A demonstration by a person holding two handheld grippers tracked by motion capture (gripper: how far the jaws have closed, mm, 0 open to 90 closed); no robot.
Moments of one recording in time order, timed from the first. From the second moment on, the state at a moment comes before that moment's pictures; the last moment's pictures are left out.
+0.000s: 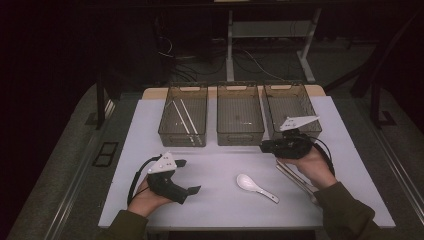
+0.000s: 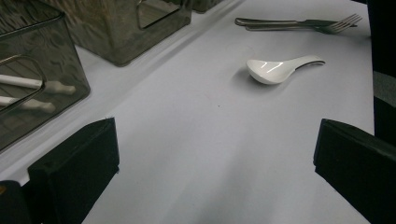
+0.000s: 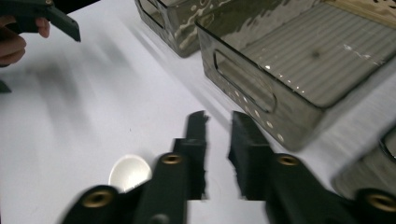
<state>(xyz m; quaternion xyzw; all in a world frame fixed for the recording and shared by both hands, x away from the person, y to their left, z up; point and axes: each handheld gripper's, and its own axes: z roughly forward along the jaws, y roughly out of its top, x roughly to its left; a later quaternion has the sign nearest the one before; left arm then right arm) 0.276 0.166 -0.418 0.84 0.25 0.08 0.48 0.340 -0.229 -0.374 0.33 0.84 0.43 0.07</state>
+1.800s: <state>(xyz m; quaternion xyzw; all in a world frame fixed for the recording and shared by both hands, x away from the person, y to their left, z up) 0.277 0.168 -0.422 0.83 0.26 0.08 0.48 0.250 -0.228 -0.434 0.26 0.90 0.34 -0.01</state>
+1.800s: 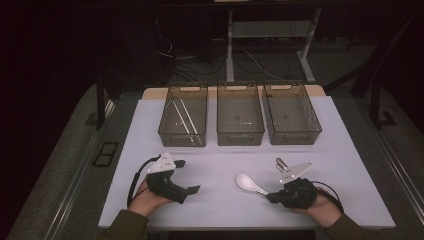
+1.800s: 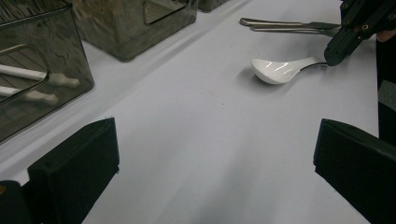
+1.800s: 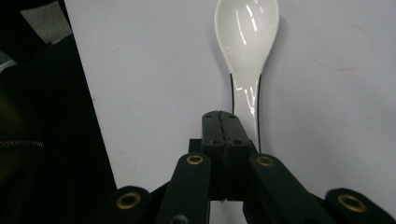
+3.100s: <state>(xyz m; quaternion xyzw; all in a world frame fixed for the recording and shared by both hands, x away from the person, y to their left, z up) 0.277 0.167 -0.422 0.83 0.26 0.08 0.49 0.277 -0.243 -0.424 0.29 0.88 0.37 0.01</state>
